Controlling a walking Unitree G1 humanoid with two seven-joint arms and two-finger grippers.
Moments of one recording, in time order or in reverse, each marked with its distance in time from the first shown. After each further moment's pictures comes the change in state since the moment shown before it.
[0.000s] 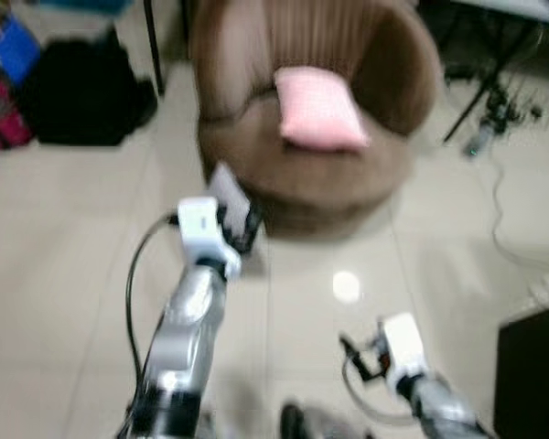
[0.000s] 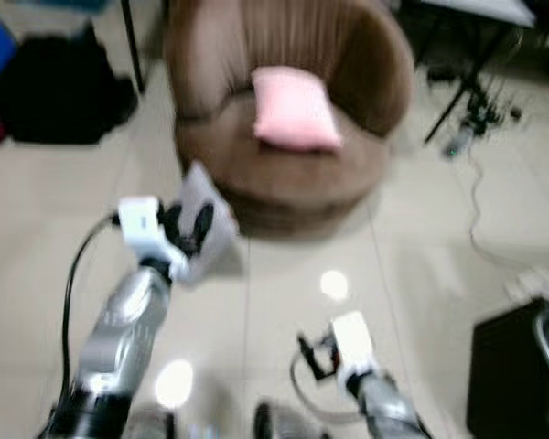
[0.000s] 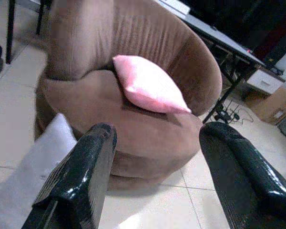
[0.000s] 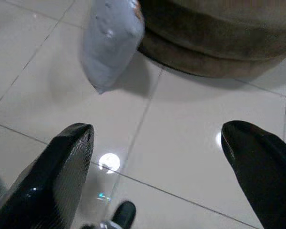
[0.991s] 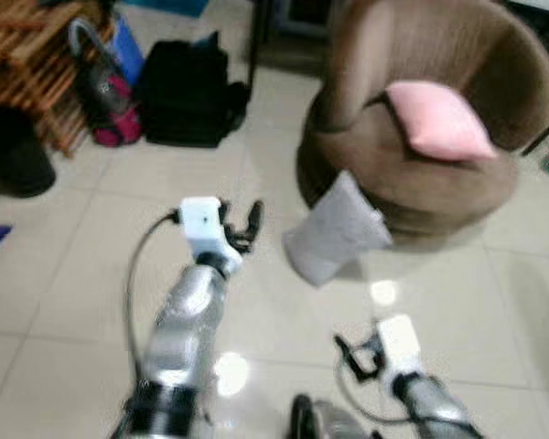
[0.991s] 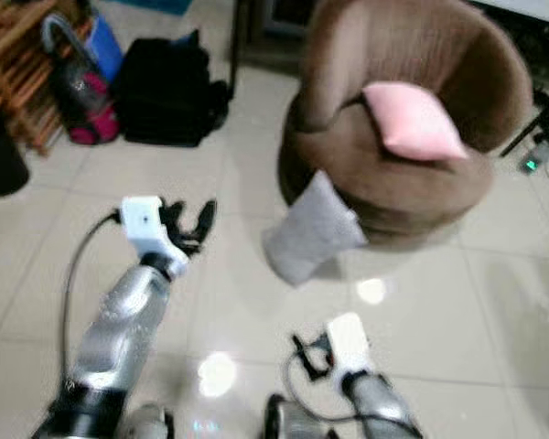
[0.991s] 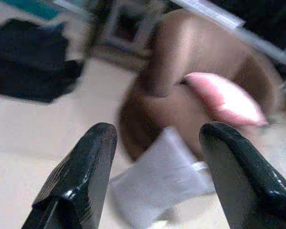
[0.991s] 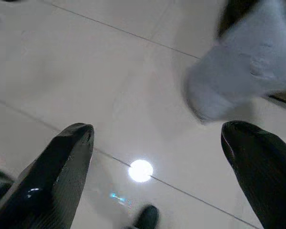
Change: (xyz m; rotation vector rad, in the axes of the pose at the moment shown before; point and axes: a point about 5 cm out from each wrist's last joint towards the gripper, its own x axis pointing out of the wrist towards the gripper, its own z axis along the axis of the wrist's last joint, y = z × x) left arm -0.003 0.017 -0.003 0.043 0.041 0.040; right arm 0.004 0.021 0.002 0.032 -0.011 0.045
